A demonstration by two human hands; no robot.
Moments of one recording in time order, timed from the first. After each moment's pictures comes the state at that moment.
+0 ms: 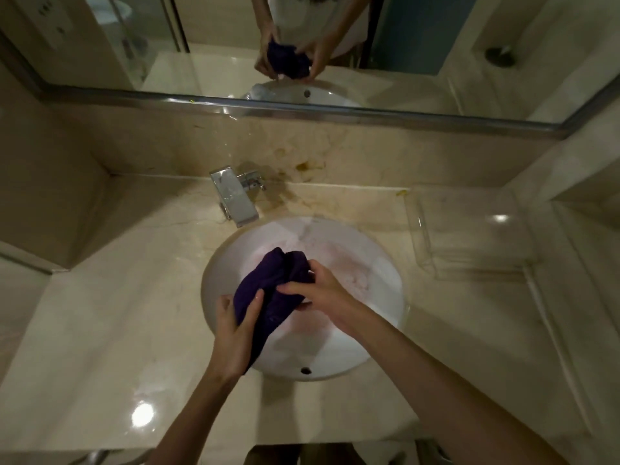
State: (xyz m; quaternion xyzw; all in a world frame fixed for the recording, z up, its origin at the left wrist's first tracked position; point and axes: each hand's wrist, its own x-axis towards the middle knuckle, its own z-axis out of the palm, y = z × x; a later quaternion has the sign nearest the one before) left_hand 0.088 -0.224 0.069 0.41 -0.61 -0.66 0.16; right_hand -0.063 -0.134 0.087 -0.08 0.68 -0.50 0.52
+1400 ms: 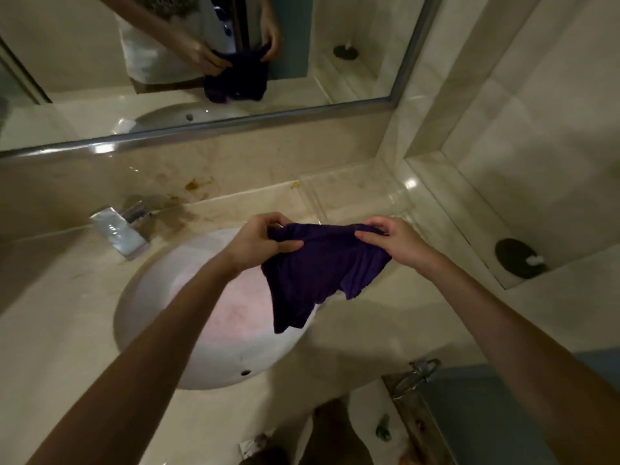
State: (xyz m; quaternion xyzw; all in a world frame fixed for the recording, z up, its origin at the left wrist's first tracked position) left_hand -0.095 -0.162 0.145 0.08 -0.78 -0.61 -0.10; right_hand -0.173 0.111 0.149 -0.12 0.85 -0.47 0.22
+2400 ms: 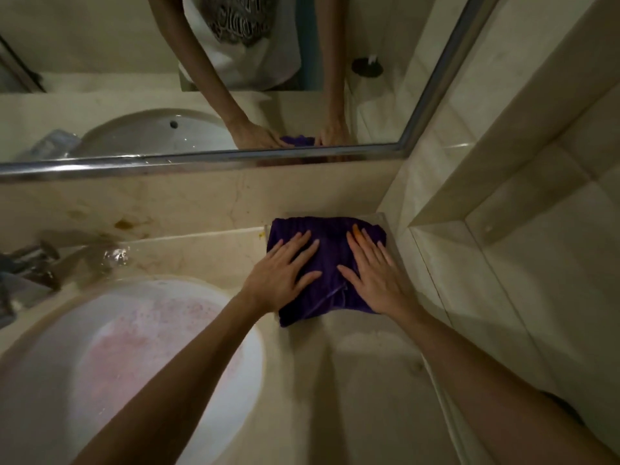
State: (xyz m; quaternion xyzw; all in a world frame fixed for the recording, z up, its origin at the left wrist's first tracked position) left_hand -0.298 -0.084 0.005 -0.04 -0.99 -0.17 0.00; right_hand -0.397 0.137 0.005 -0.34 0.93 -0.07 0.09
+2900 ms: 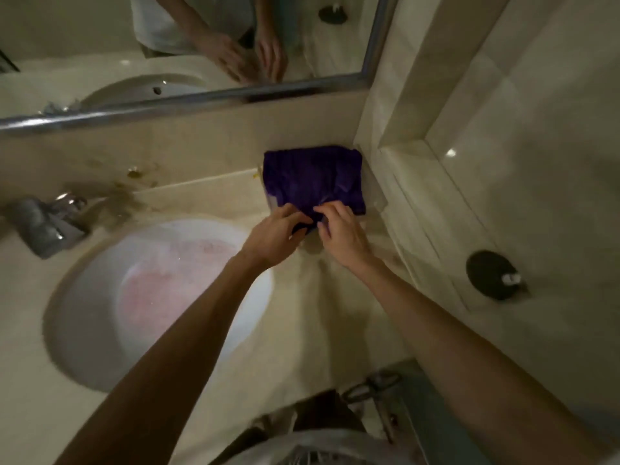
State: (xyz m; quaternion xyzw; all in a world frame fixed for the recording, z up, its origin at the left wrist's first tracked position) left_hand -0.199 -0.044 0.064 -0.05 -0.97 -0.26 0.01; right_hand -0.253 0.126 0.057 -0.24 0.93 -0.27 0.04
